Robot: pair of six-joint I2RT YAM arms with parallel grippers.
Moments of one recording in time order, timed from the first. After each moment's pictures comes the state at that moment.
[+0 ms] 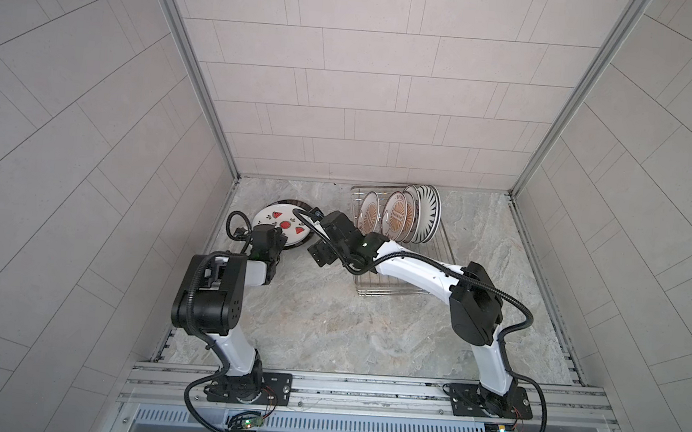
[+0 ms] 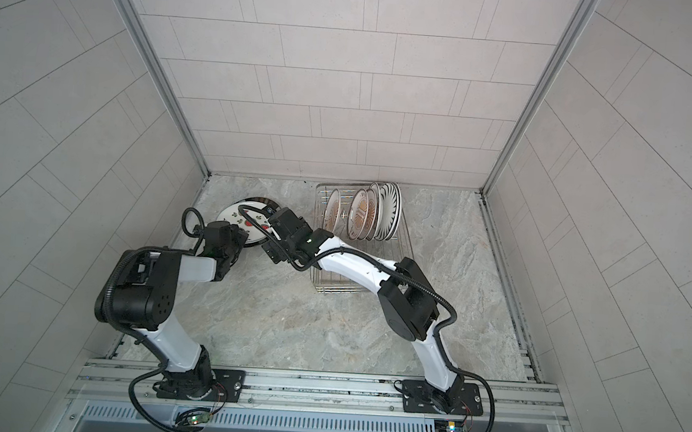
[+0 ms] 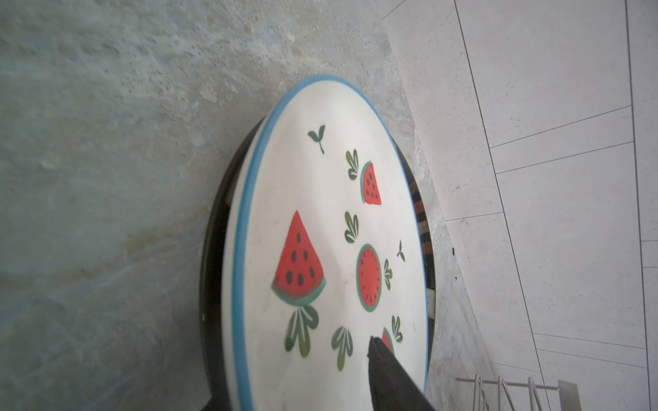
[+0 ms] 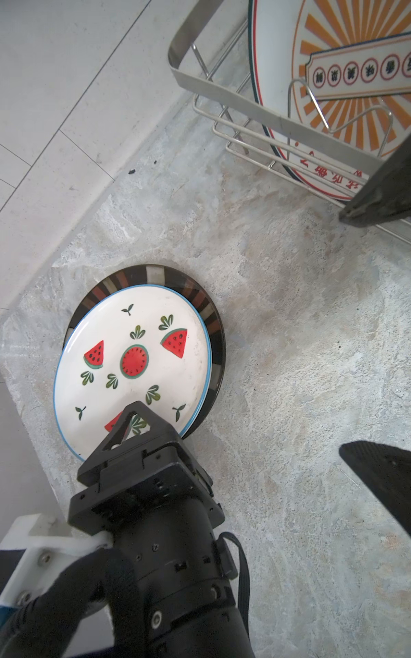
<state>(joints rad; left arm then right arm) 0.04 1.69 0.62 0.49 -0.12 -1.08 0.90 2.09 1.78 -0.38 0.19 0.01</state>
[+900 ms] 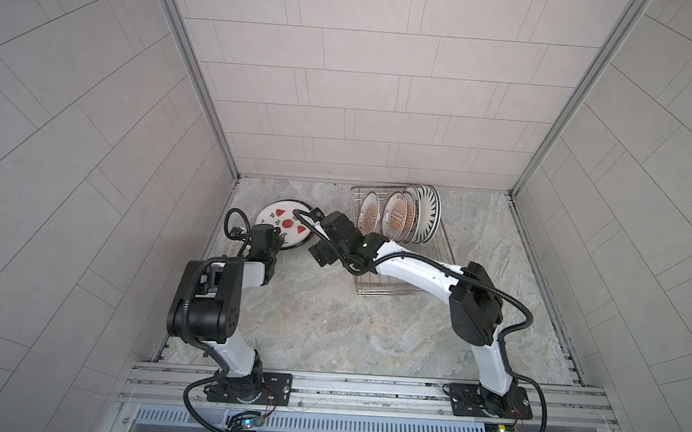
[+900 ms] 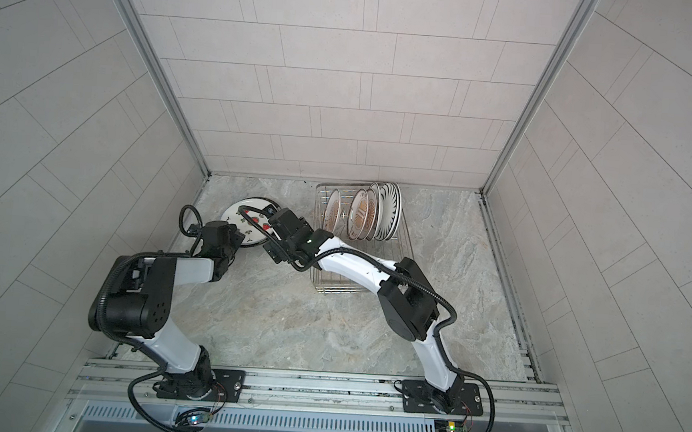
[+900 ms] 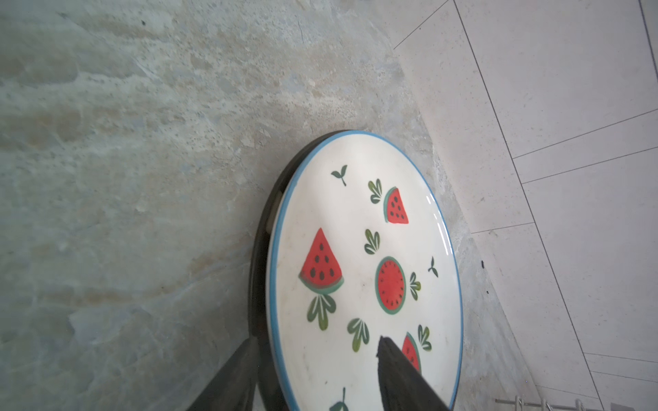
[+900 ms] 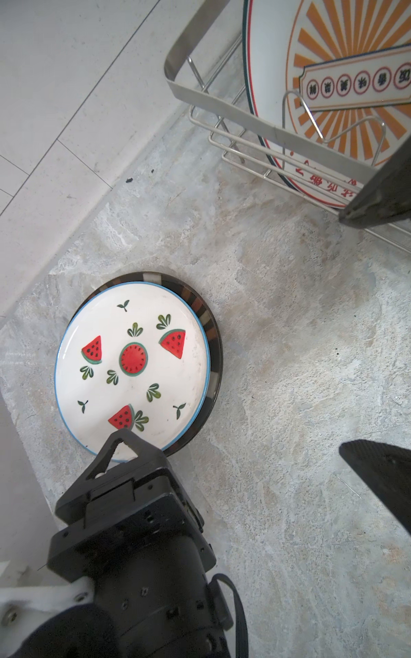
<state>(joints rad) 0.04 1.65 0.63 0.41 -0.20 -1.01 0.90 2.09 1.76 -0.37 0.21 0.01</state>
